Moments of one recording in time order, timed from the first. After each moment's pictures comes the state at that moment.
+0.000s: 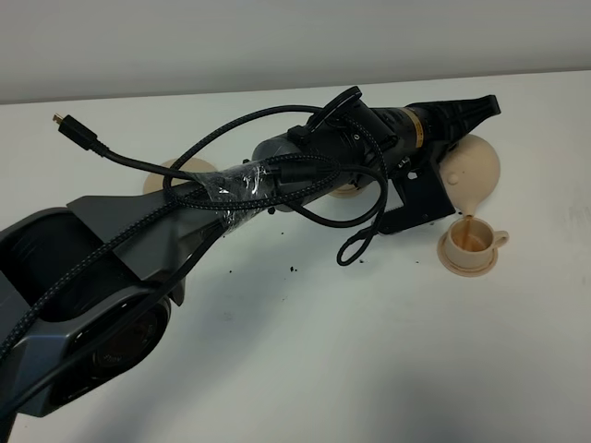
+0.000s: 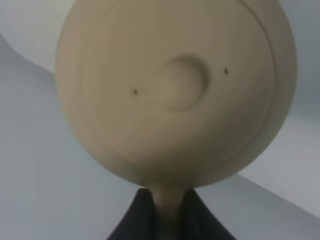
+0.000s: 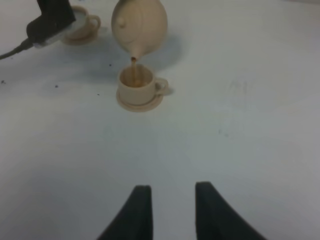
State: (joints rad) left arm -0.78 2.36 -1.91 0.28 0.18 2.05; right arm 0.12 -0.01 -0.49 0.15 1.07 -0.18
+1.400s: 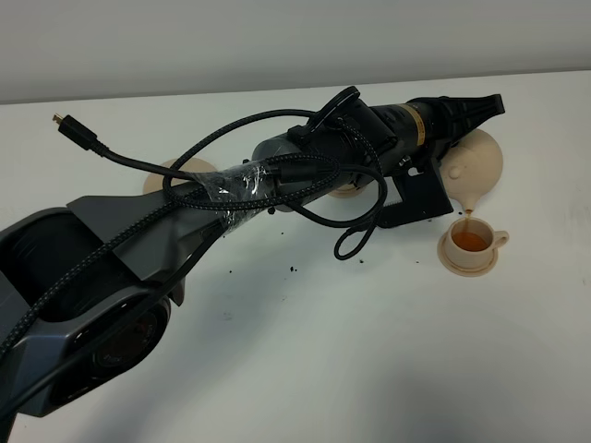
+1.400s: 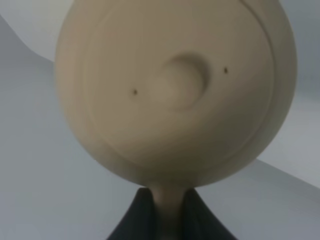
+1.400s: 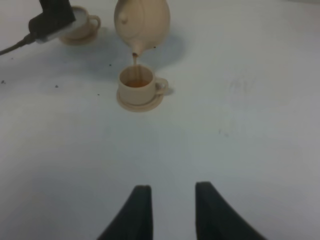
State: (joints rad) left arm -0.78 2.36 -1.91 0.31 0.14 2.09; right arm 0.12 -0.01 -0.49 0.15 1.07 -0.18
